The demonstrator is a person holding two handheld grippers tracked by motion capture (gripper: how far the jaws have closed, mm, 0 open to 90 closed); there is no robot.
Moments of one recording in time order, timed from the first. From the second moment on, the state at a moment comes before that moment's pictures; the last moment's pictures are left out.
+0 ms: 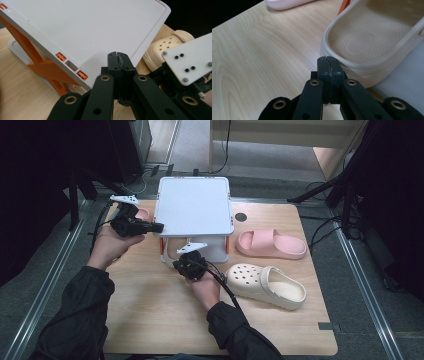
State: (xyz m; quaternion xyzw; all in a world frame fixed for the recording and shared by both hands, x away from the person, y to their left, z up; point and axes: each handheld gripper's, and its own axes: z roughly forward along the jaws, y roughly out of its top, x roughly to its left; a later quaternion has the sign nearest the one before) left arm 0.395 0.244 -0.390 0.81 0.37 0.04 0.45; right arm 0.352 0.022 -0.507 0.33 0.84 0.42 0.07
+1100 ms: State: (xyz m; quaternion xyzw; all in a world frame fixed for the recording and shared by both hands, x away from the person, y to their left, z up) left arm 0.345 0.224 -0.370 0.81 0.36 0.02 0.46; right arm 0.304 -0.059 -0.470 0.25 0.85 0.47 -0.01
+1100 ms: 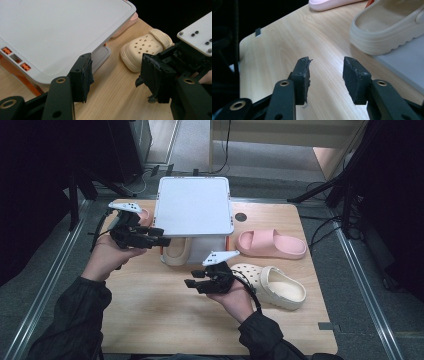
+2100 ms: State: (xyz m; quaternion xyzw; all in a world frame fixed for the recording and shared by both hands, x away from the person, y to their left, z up) left arm 0.282 0.231 -0.439 0.80 0.39 0.07 0.44; right arm 0.306 -0.159 -0.448 0.24 0.84 0.48 0.01
